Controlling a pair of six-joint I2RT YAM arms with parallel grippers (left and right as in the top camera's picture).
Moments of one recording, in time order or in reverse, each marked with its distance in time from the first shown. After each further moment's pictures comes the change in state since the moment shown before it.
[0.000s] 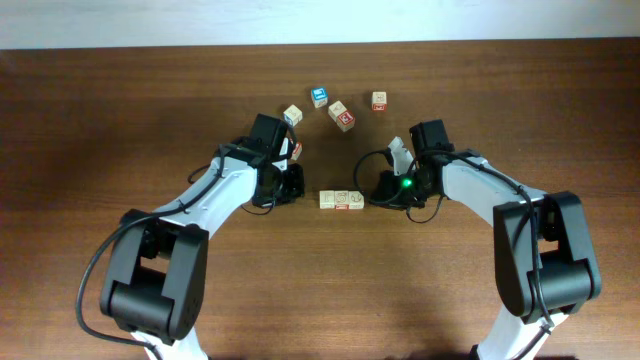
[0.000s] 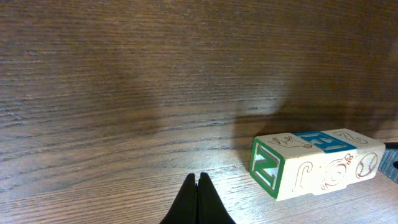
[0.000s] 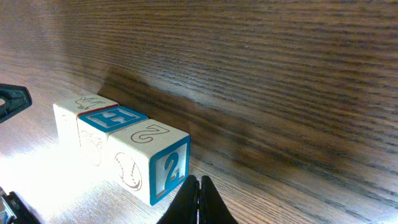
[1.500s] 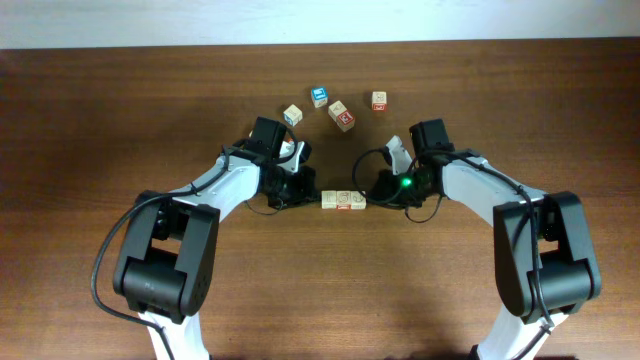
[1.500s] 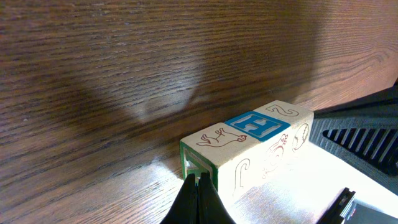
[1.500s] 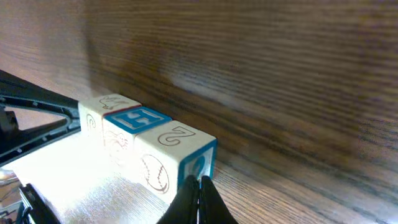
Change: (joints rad) left arm 0.022 0.106 -0.005 0.121 0.356 0.087; right arm 0.000 0.000 0.000 0.008 -0.051 0.001
